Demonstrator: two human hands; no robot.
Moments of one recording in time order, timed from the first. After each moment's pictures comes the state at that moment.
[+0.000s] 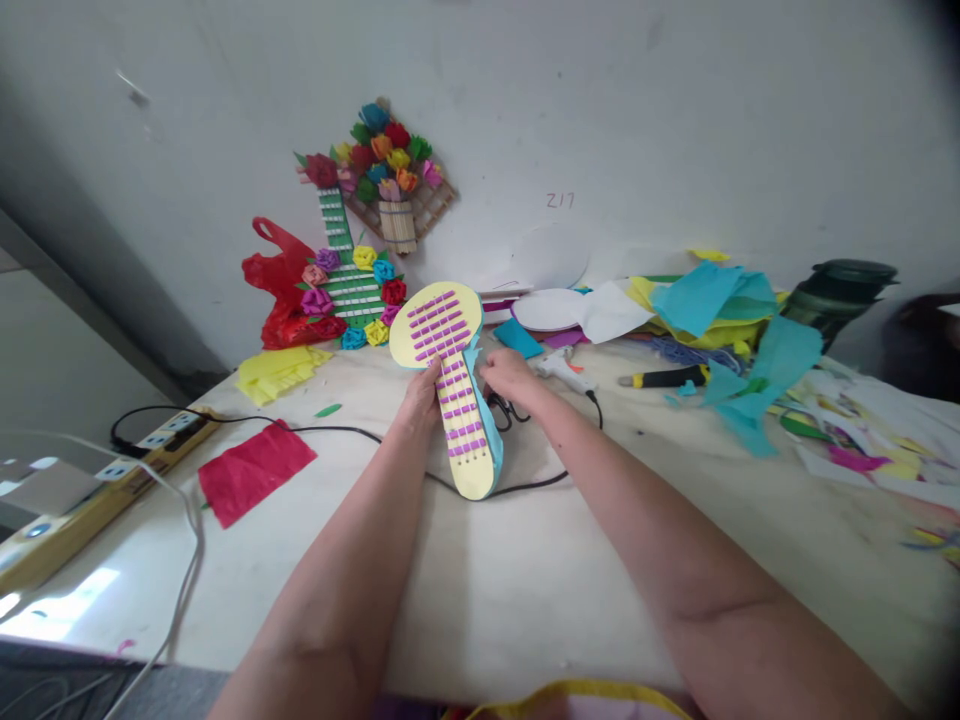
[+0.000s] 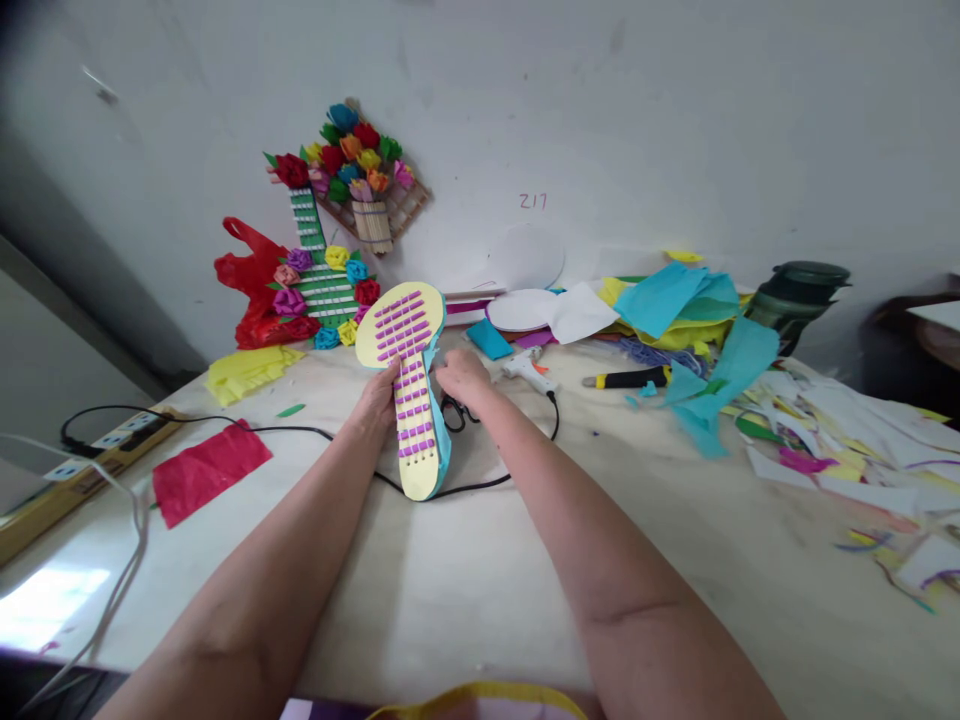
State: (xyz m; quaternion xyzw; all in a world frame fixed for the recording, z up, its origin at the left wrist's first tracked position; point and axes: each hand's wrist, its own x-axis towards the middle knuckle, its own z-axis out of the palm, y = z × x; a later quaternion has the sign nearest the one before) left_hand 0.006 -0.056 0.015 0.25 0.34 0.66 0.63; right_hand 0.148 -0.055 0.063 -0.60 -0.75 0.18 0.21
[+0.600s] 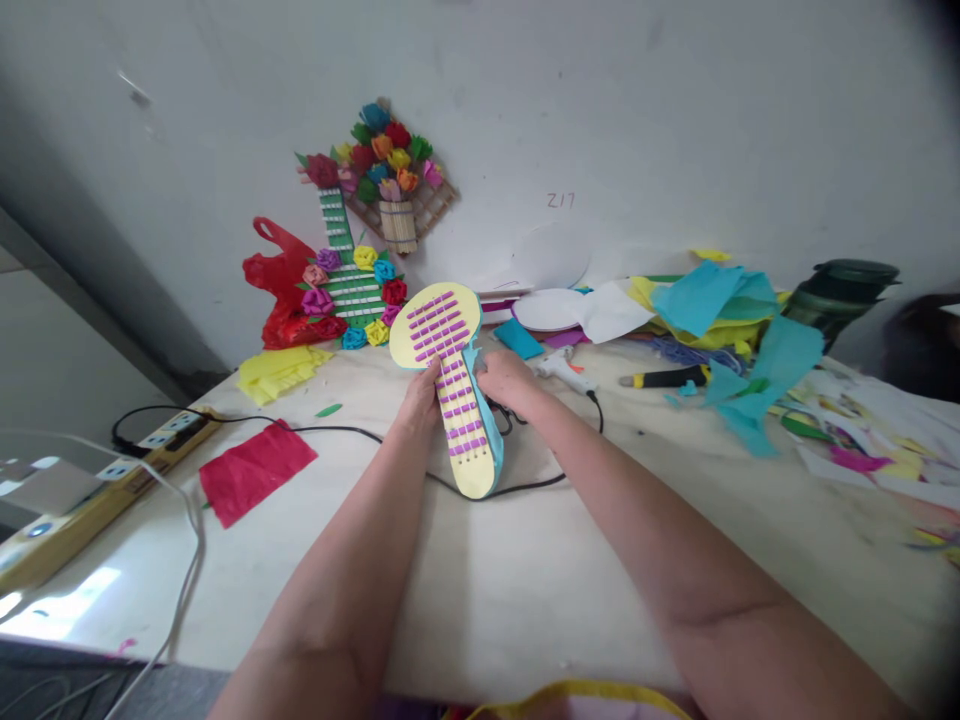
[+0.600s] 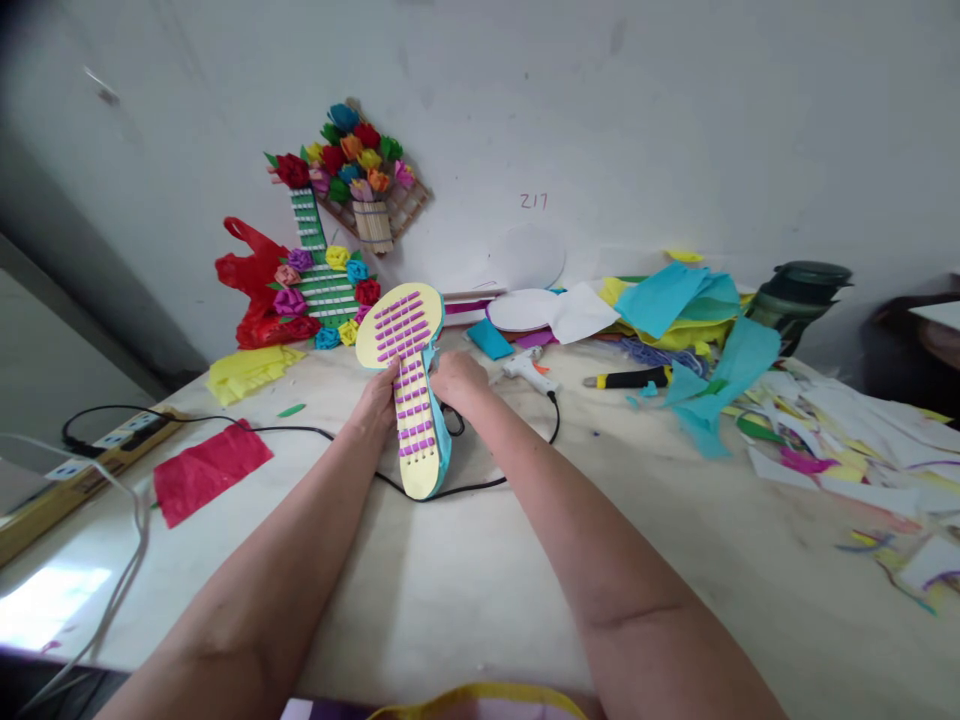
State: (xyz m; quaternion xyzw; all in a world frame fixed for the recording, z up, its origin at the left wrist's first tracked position) left_hand 0.009 -0.060 0.019 0.24 0.32 0.66 0.63; right_hand 0.141 -0.071 0.074 -0.60 -0.77 0.09 0.17
